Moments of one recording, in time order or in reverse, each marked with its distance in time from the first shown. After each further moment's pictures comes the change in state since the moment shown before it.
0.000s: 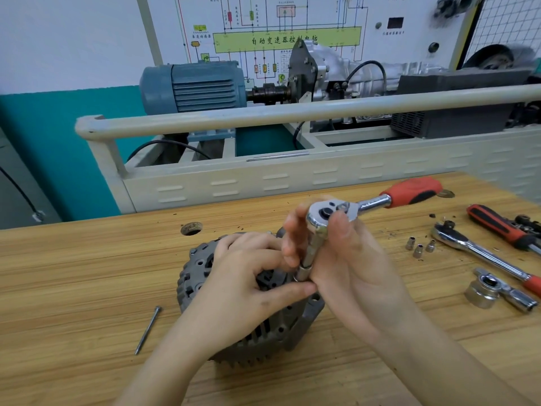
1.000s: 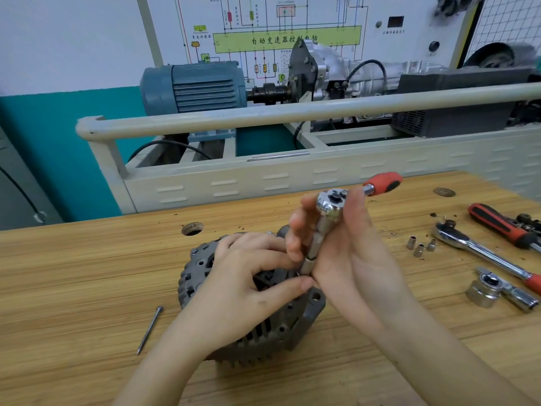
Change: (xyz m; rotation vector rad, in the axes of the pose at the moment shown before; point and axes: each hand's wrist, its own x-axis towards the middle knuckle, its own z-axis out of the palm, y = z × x) left_hand 0.000 0.003 -0.003 -0.031 -0.033 -0.035; right_hand 0.003 0.001 -0.004 0.128 0.052 0.051
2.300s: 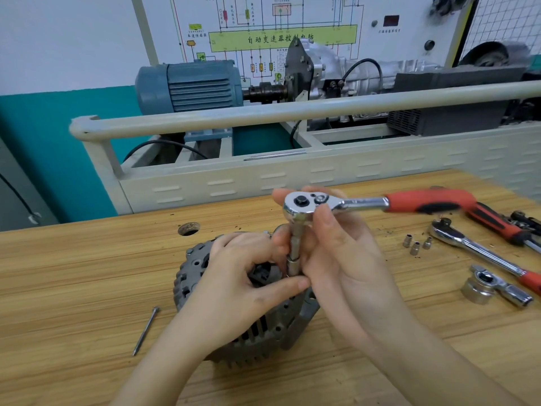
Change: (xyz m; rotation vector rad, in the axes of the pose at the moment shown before) left_hand 0.000 -0.001 0.001 -0.042 0.043 -0.020; right_hand -0.006 0.003 0.009 -0.018 0.051 -0.111
